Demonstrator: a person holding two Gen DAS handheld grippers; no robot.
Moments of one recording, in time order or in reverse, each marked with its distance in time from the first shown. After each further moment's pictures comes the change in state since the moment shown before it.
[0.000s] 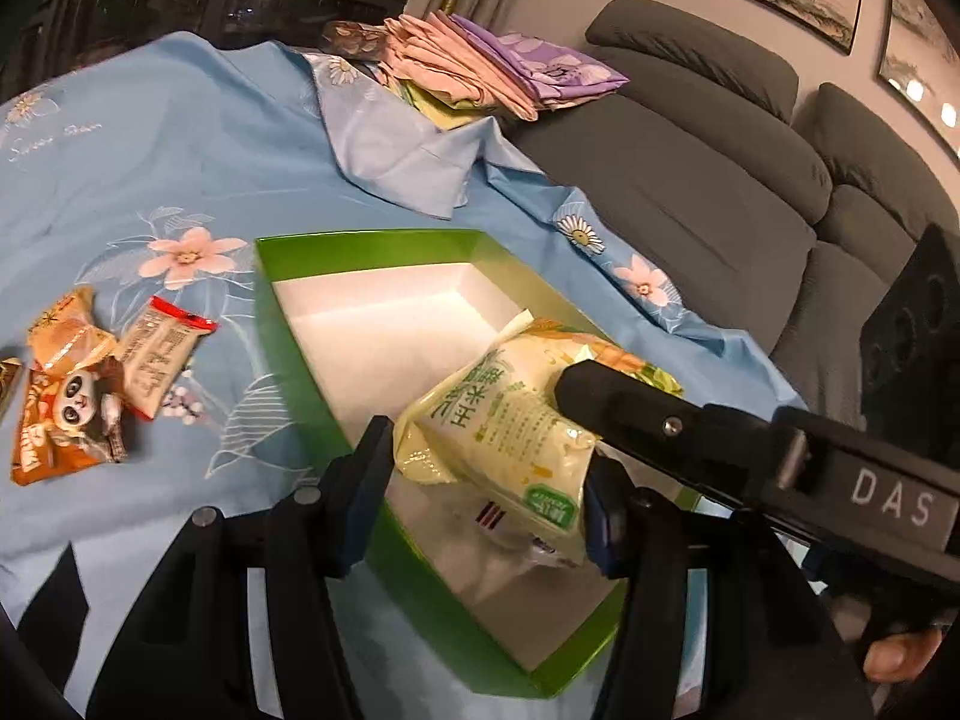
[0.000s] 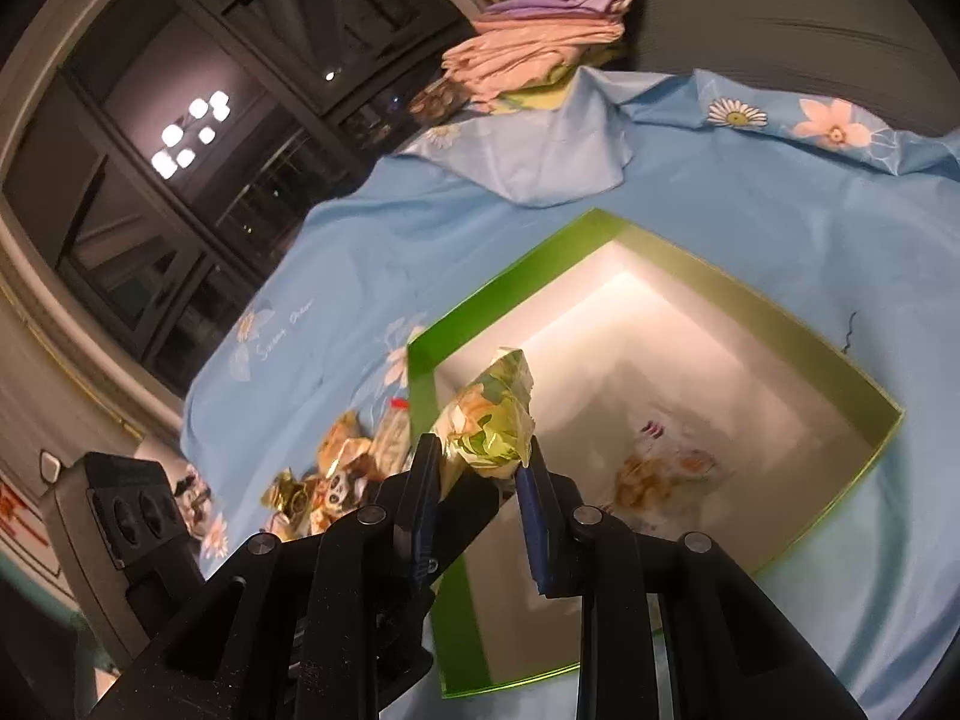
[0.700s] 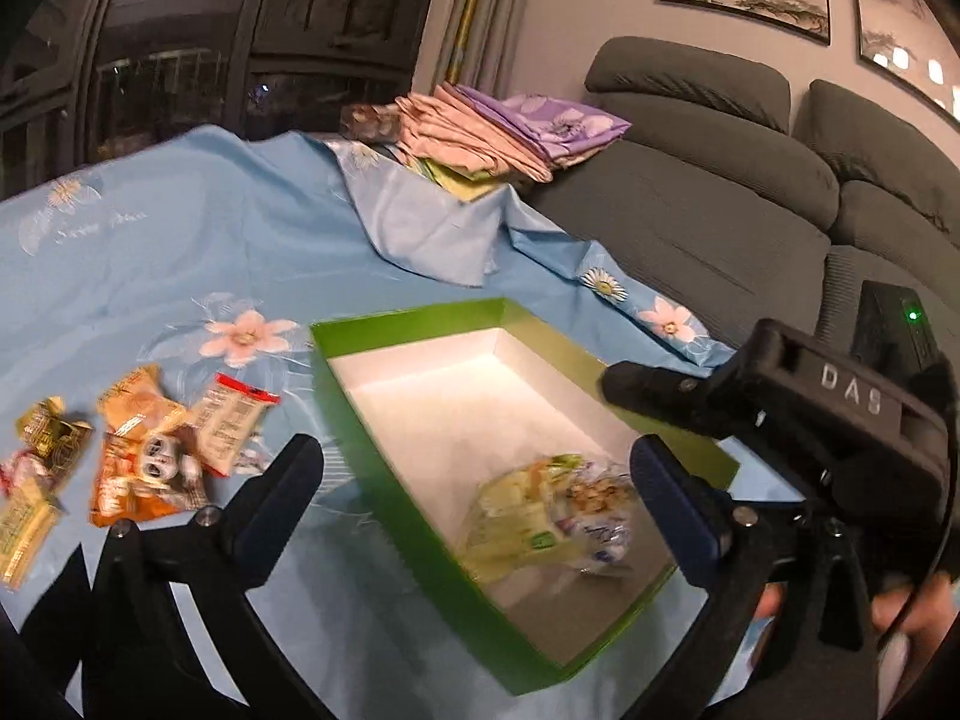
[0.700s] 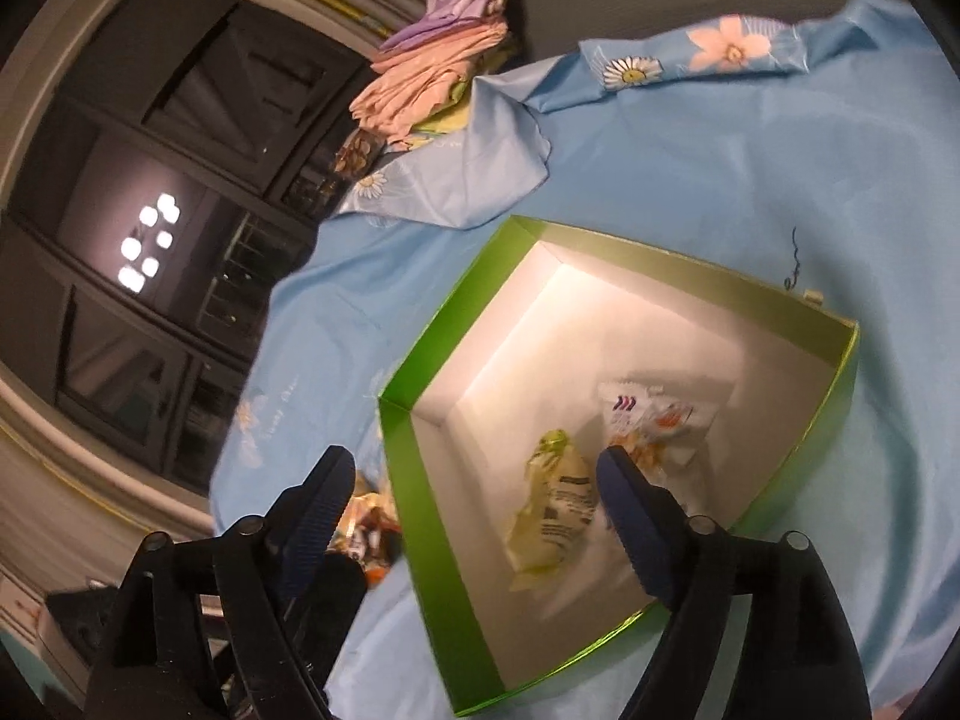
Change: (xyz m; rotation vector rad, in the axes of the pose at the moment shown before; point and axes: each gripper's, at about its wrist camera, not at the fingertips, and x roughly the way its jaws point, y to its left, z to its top) left arm -0.042 -0.008 -0.007 0.114 -0.169 0.153; right arm -0.010 -0.037 -0.004 0.297 -0.060 0.020
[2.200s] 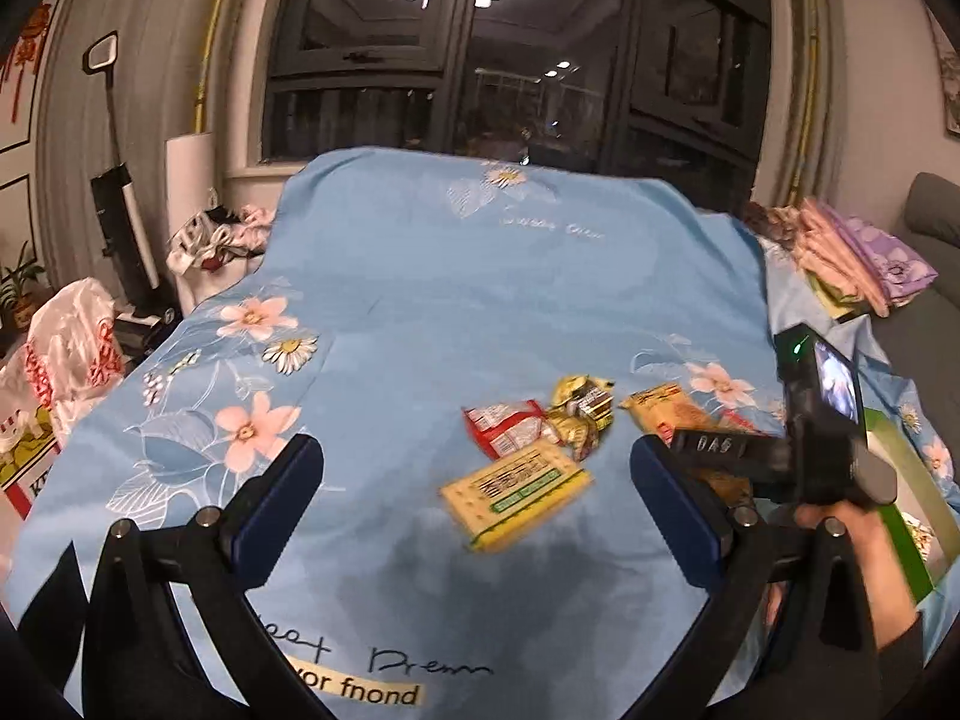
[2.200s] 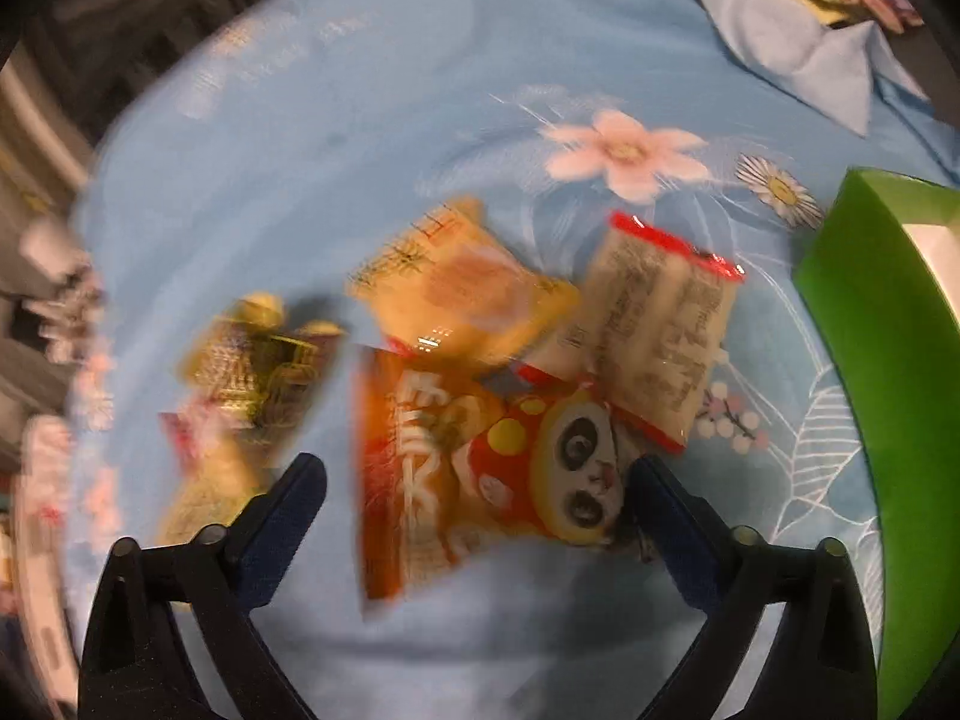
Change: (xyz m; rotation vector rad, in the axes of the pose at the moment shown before) left arm -0.175 0.236 -0.056 -0.327 -0.108 0.653; right arm 0.254 0.178 -0.159 -0.669 0.407 -0.372
